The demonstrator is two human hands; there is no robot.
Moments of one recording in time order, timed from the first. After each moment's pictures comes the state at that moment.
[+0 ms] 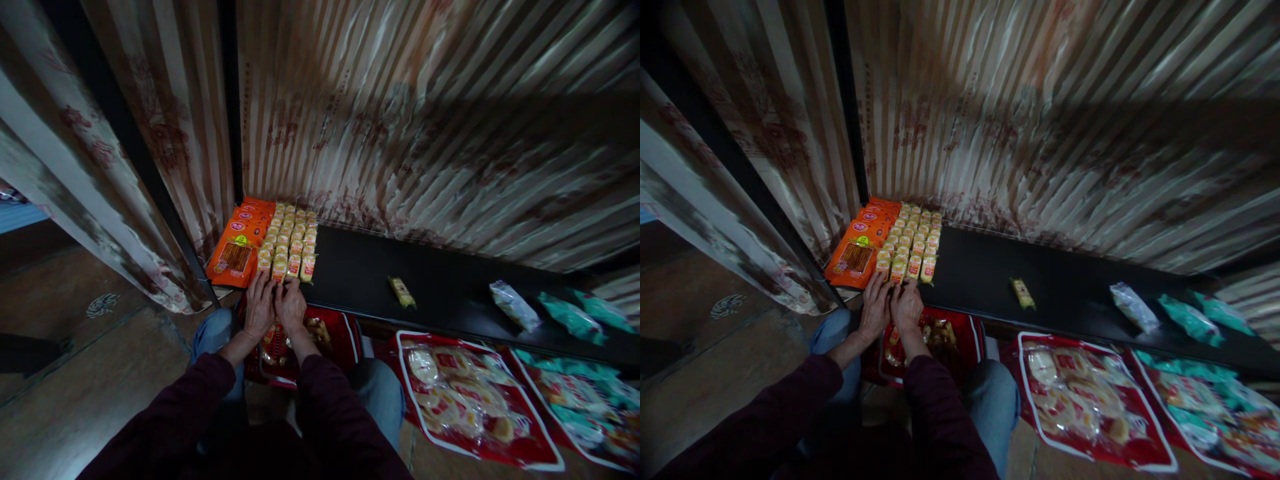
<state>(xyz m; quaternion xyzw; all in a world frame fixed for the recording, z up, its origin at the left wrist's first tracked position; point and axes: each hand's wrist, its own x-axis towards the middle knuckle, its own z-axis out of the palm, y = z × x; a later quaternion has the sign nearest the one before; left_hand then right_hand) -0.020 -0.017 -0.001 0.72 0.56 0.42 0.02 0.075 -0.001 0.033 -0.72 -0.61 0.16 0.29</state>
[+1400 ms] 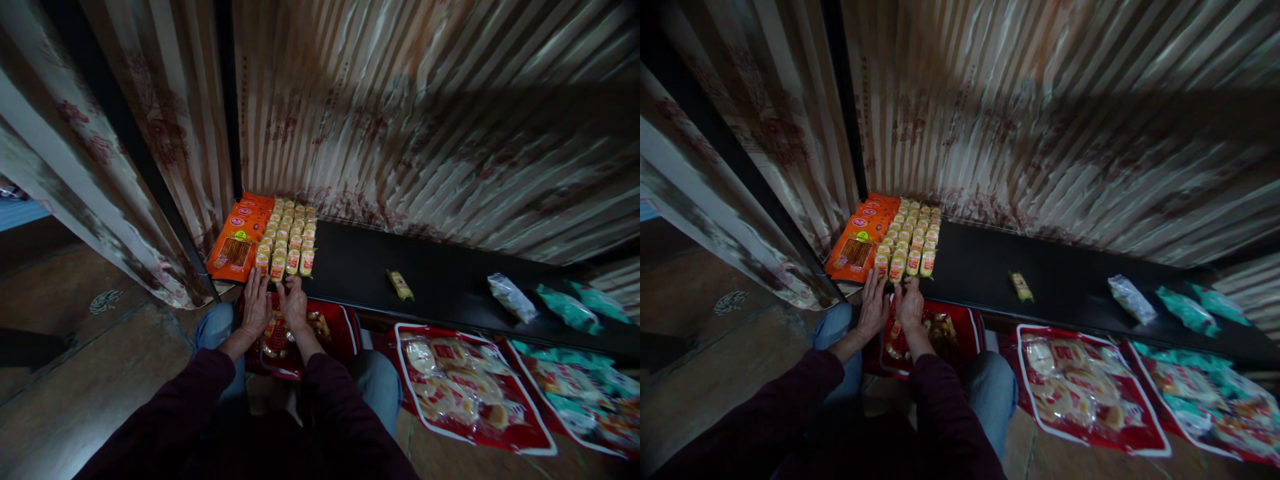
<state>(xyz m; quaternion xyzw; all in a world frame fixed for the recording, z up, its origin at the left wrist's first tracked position) -0.024 -0.029 -0.011 0.71 0.57 0.41 0.04 0.086 -0.011 0.028 -0.68 -0.60 0.21 0.36</state>
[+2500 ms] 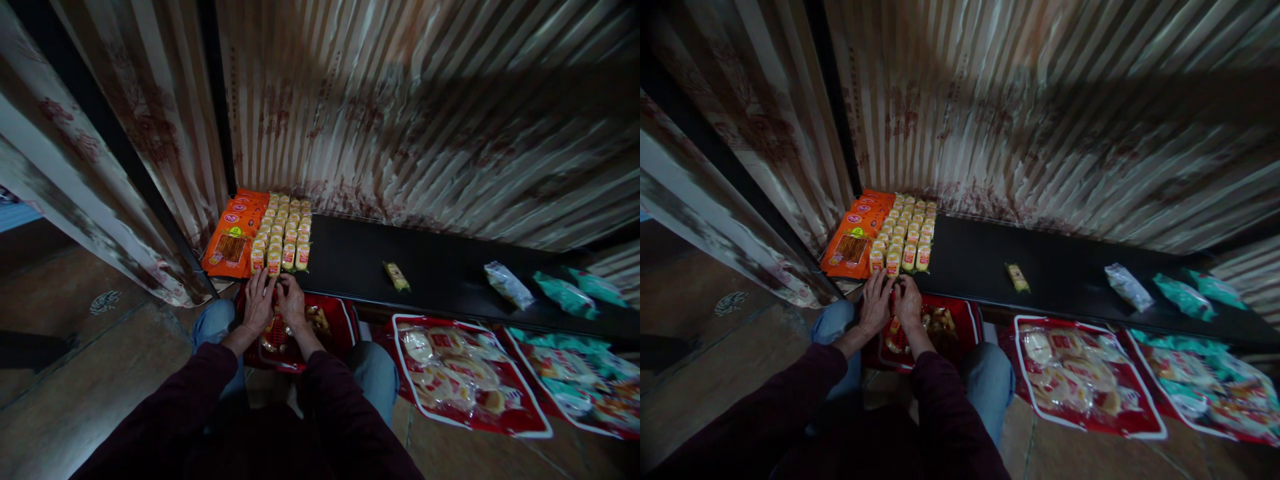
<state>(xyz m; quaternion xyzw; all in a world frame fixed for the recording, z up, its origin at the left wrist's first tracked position) -0.014 -0.033 -0.023 0.76 0.56 0.34 -0.02 0.096 -0.017 0.016 -0.62 -0.61 0.26 0.41</state>
